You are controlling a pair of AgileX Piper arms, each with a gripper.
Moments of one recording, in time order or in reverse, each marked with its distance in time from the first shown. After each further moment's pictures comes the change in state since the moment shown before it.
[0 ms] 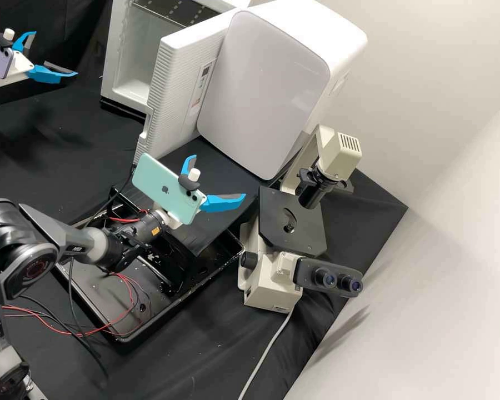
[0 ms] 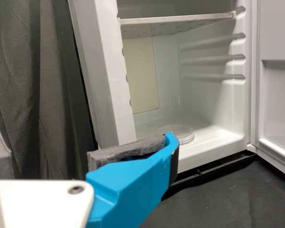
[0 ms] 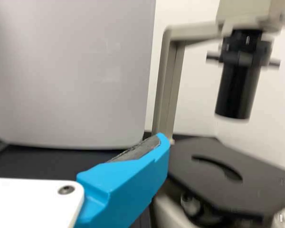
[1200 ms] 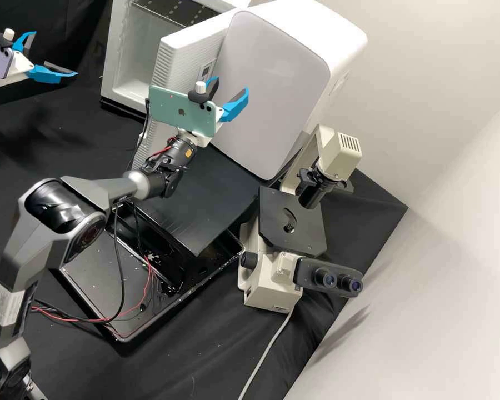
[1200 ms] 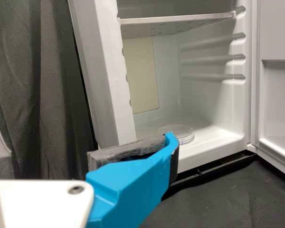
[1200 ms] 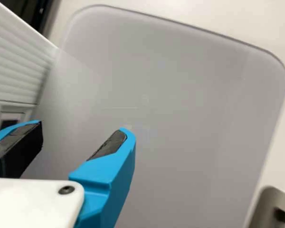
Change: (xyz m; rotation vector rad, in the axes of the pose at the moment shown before) left arm 0.000 0.000 0.000 0.000 0.000 0.000; right arm 0.134 -0.009 -0.098 -0.177 0.332 0.018
